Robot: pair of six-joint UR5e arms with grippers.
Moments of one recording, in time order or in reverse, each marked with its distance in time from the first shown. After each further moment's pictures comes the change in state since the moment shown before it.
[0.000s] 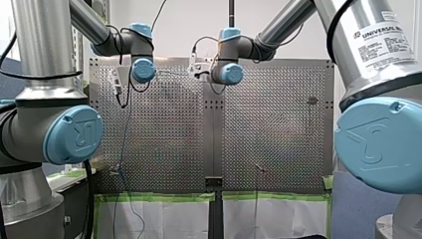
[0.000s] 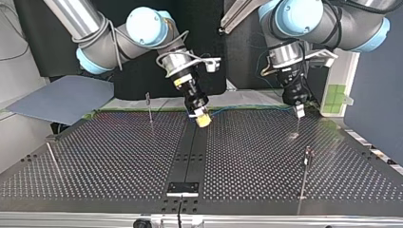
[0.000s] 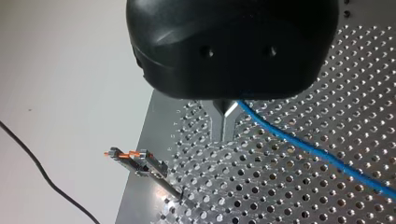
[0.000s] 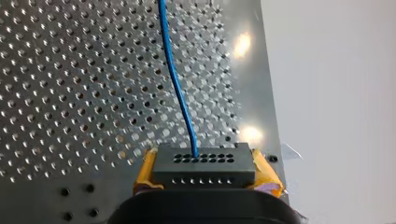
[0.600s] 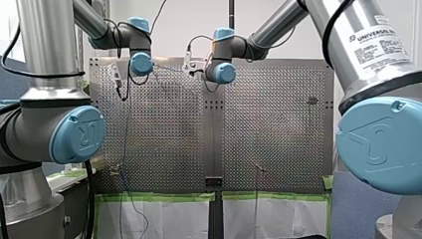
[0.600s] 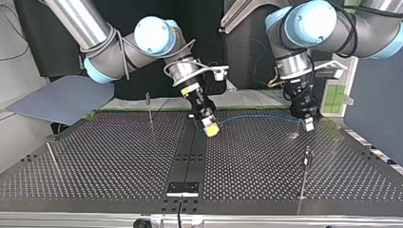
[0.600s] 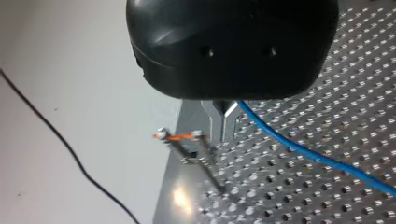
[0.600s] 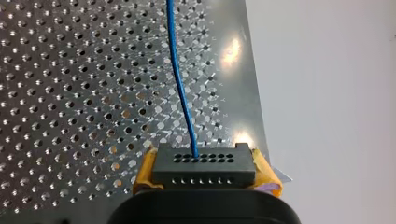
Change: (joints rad) left arm 0.055 -0.002 0.087 -0.028 0.056 -0.023; right arm 0.017 0.060 -0.114 0.016 0.000 0.003
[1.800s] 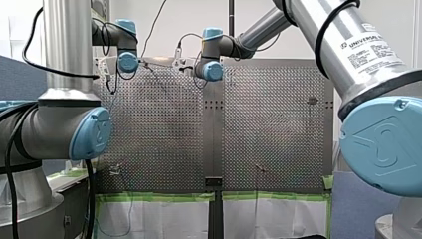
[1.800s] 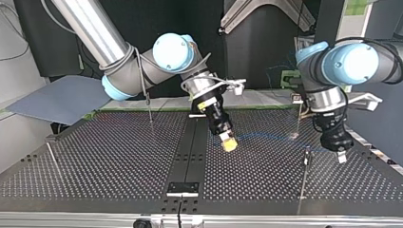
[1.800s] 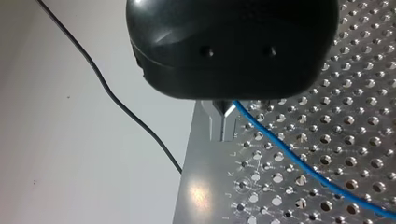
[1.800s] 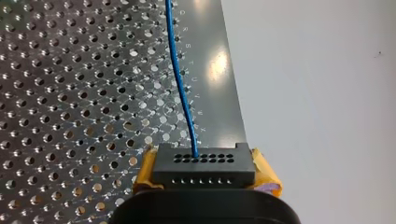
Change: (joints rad) left arm 0.227 -0.079 0.130 -0.008 0.219 -0.008; right arm 0.038 0.113 -0.214 0.053 0.007 0.001
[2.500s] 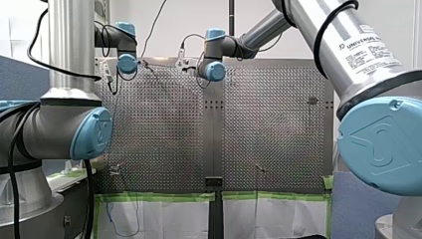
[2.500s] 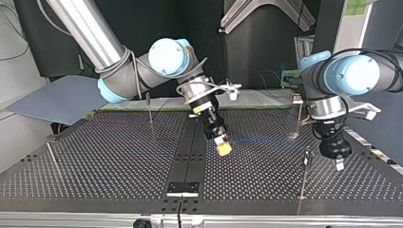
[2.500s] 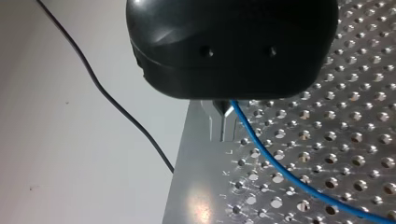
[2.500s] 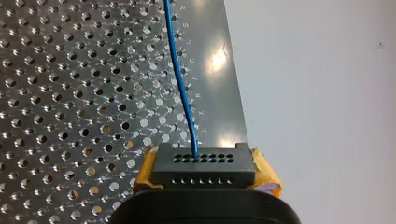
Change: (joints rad) left arm 0.021 -0.044 0.042 0.004 0.061 -0.024; right arm -0.022 0.004 -0.008 0.002 0.000 0.000
